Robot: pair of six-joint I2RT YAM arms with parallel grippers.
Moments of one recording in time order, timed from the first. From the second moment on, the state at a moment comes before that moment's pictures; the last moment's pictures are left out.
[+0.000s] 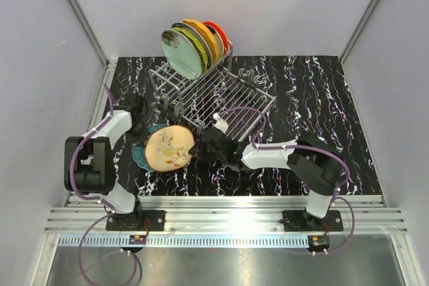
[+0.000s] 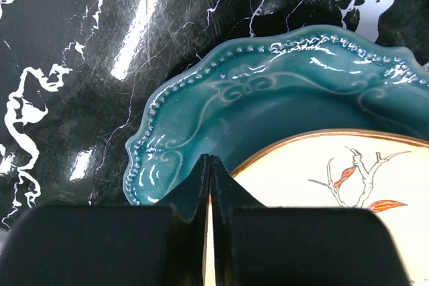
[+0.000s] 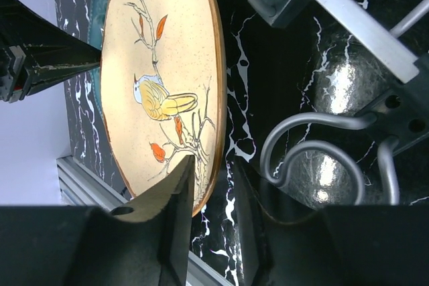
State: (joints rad) left arm -0.02 1.57 0.97 -0.73 -0.16 -0.56; right arm 1.03 1.80 0.97 0.22 0.17 1.11
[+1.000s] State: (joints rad) left arm -0.01 1.57 0.97 -0.73 -0.16 -0.56; right arm 1.04 1.96 1.12 0.22 0.16 1.12
